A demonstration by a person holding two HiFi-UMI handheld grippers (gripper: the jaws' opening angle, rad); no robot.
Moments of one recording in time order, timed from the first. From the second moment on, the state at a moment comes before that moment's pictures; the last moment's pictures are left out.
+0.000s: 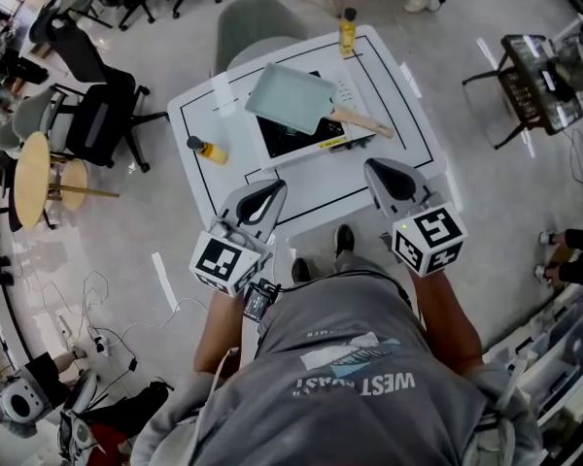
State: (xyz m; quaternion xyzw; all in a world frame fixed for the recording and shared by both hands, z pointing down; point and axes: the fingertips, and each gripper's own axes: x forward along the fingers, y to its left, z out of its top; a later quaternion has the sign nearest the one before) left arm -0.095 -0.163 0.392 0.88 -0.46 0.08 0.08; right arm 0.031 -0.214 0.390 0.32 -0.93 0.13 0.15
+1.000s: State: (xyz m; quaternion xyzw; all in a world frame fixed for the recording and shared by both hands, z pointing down) left arm -0.106 -0.197 0.437 0.86 -0.48 0.10 0.12; right arm 0.058 -0.257 0.437 0.33 -0.91 0.13 0.19
